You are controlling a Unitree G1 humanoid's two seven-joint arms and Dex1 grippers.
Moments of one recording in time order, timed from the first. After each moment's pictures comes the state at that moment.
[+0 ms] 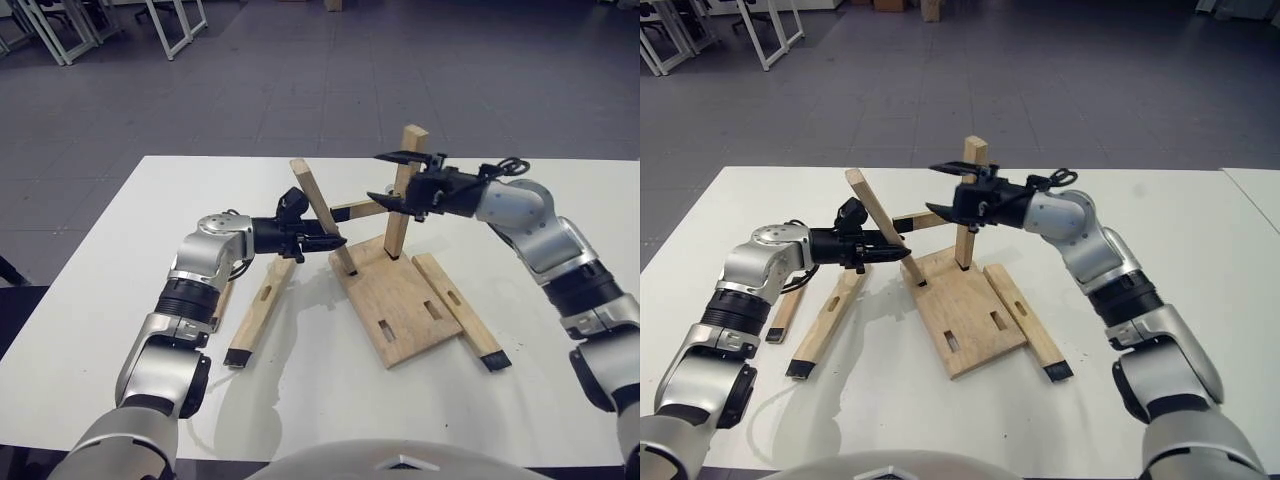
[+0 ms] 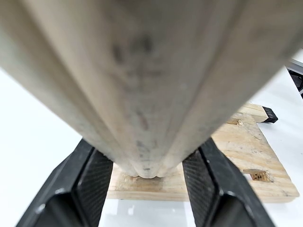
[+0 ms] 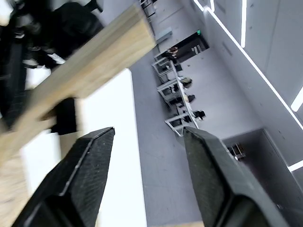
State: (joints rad) left arm -0.60 0.46 -0.18 0.42 -0.34 0.51 -1.09; right arm -0.79 -0.55 0.45 0.28 -0.07 -0.32 0.62
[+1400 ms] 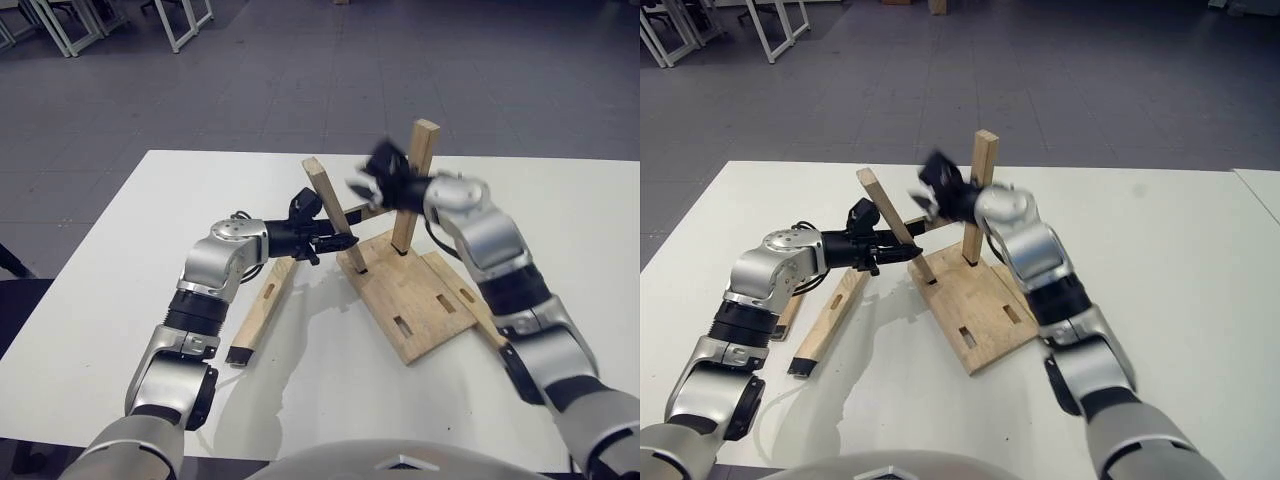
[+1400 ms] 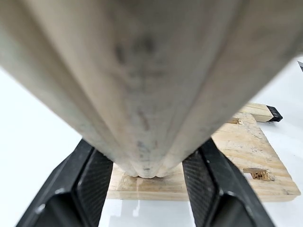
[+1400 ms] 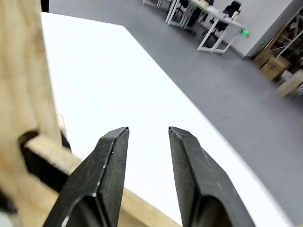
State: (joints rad) left arm -0.56 0.40 -0.19 0.22 -0.35 0.63 -0.95; right arm -0.72 -0.39 0.41 0.09 -0.04 0.48 0.67
